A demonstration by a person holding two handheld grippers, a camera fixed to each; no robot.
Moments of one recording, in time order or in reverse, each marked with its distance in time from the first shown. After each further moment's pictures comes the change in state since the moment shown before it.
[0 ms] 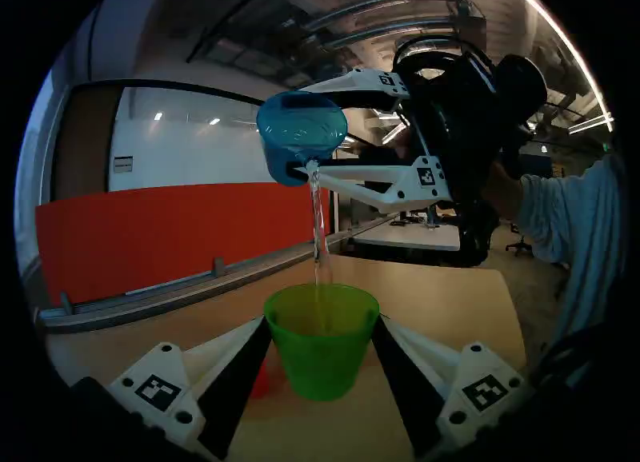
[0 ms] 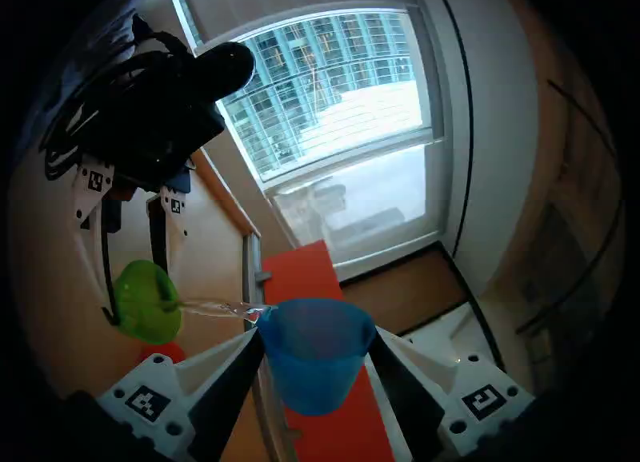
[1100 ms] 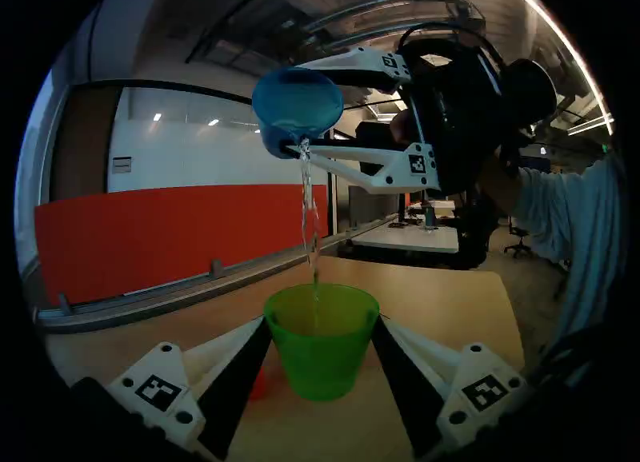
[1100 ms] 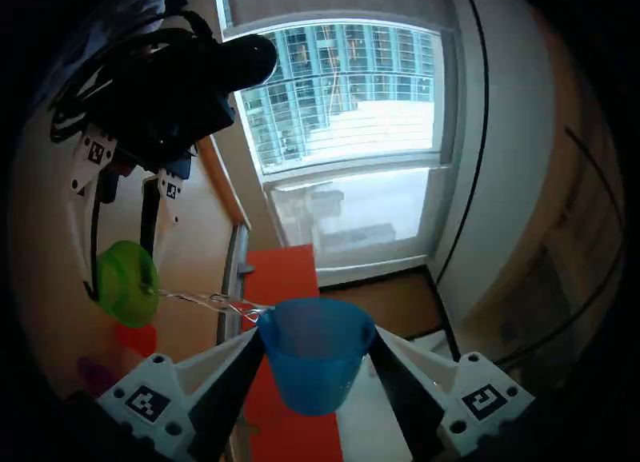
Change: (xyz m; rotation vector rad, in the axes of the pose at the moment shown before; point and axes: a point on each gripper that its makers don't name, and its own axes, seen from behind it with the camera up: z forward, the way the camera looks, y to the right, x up) left arm 0.003 0.001 0.004 -0.007 0.007 -0.003; right arm 0.008 0.027 0.004 -0.035 0.004 -0.190
